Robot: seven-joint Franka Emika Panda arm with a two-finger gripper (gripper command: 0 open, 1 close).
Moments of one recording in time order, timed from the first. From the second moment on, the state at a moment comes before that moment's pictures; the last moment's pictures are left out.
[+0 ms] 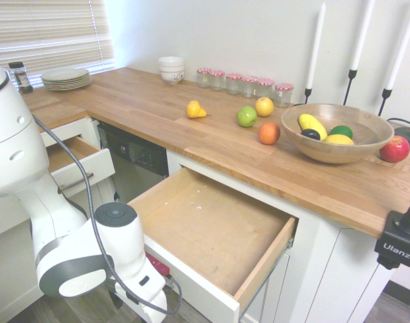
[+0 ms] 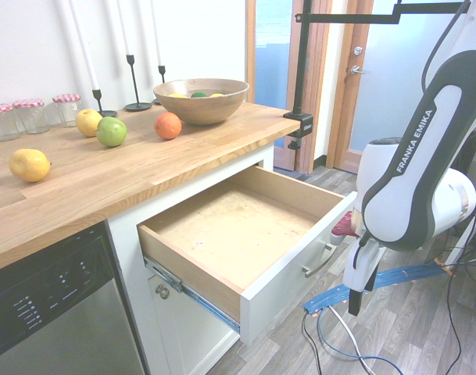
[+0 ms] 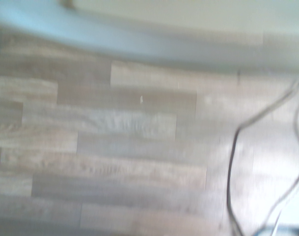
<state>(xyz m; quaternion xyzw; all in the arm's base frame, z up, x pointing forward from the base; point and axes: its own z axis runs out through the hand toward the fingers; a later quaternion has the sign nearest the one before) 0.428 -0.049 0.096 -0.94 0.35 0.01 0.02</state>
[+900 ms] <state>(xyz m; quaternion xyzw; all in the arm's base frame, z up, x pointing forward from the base) 0.435 -0.042 0.101 -0.94 0.34 -0.03 0.03</state>
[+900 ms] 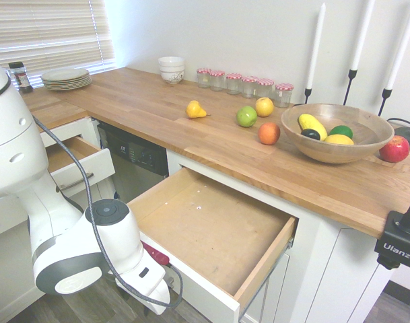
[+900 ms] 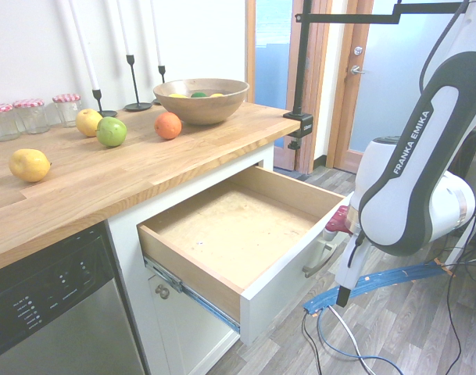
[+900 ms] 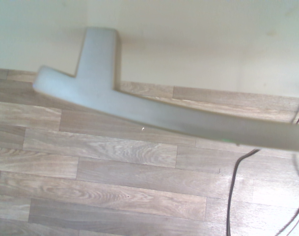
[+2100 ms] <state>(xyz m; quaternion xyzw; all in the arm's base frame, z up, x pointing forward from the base) 0.462 -0.036 0.113 -0.94 0.33 -0.05 0.03</state>
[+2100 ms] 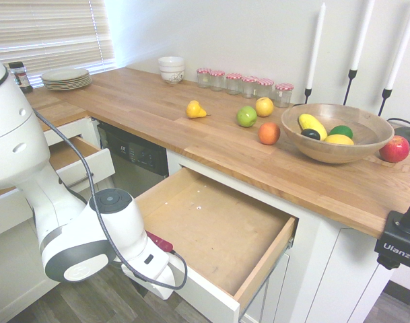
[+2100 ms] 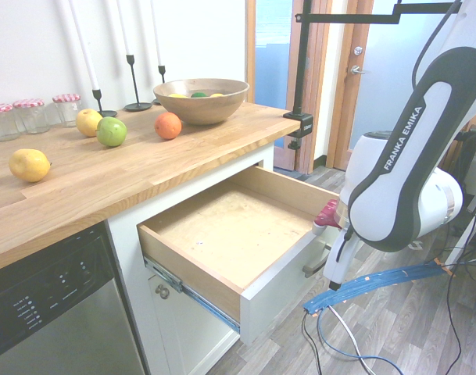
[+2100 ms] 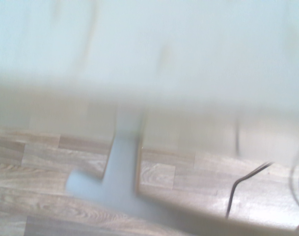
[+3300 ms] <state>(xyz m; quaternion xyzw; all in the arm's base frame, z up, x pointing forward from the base) 0.566 -0.043 0.118 -0.94 0.33 -0.08 0.04</state>
